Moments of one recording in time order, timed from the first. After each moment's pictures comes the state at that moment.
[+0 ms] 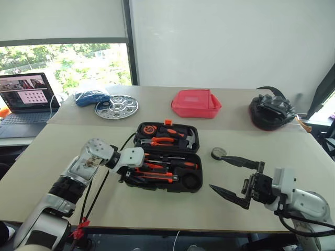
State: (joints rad) left arm -0.71 0.69 -0.34 0.30 -0.06 0.05 -1.48; right arm 0.06 -0.64 -0.18 -0.41 0.56 -0.08 1.00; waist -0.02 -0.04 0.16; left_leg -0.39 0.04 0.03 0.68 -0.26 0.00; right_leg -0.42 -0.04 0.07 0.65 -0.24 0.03
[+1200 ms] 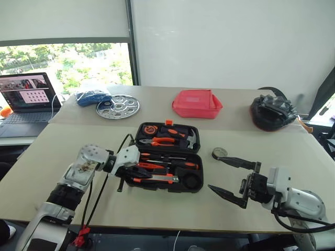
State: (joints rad) left arm -0.61 0.66 -0.24 0.27 -0.14 0.08 -1.44; right arm 0.06 -0.63 -0.16 -0.36 0.53 -0.08 1.02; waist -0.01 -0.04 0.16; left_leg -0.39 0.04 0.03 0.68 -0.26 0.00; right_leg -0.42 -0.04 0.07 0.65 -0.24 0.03
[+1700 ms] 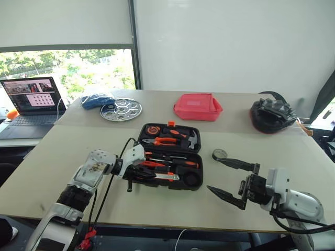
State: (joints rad) left arm -0.60 0.59 -0.25 0.28 -0.13 0.35 -1.32; right arm 0.07 -0.61 -0.16 -0.36 0.52 -0.09 1.02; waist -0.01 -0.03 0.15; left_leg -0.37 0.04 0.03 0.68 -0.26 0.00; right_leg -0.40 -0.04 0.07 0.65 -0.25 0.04
